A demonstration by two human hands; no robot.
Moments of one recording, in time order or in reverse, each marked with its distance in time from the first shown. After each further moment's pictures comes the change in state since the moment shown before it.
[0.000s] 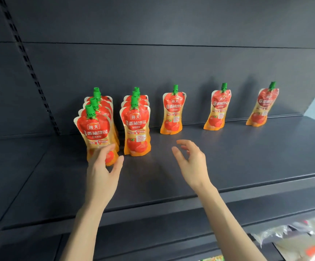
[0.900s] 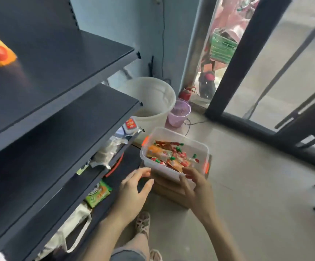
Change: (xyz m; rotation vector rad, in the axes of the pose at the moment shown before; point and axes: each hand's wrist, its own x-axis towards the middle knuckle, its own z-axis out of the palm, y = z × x) left_hand -0.389 0.288 0.350 -0.245 -1.263 0.212; right_hand -0.362 0.248 -0.436 -0.302 0.513 0.704
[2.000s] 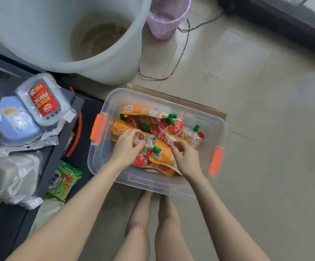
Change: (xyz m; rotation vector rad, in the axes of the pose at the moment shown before) left_hand 0.379 -0.245 0.264 0.214 -0.514 -0.445; right_hand 0.295 0.323 0.162 -0.022 -0.327 0.772
